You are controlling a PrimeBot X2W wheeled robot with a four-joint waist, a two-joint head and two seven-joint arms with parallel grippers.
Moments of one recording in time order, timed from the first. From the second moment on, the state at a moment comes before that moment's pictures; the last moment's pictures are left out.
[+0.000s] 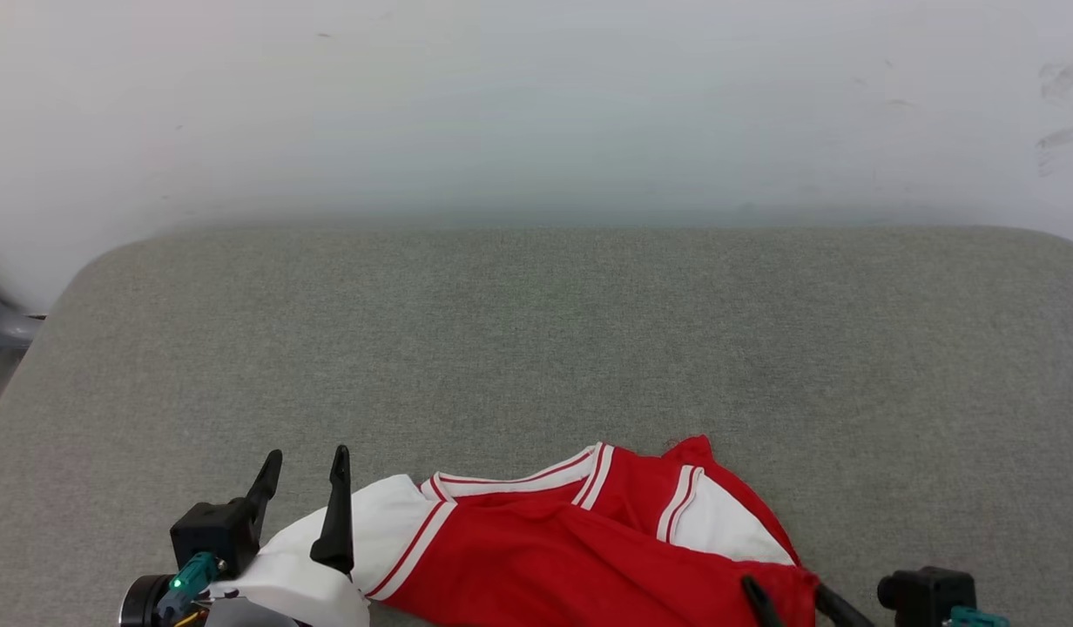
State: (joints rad) left arm -0.02 0.33 -0.32 0.12 -0.51 0.21 -0.21; right arm 0.26 -0.07 0.14 -0.07 0.38 0.13 0.23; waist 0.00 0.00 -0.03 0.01
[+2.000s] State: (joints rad) left arm -0.21 0.21 -0.32 0.18 -0.46 0.14 -0.26; right arm -0.87 -0.58 0.69 0.31 0.78 0.13 0.62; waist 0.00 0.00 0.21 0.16
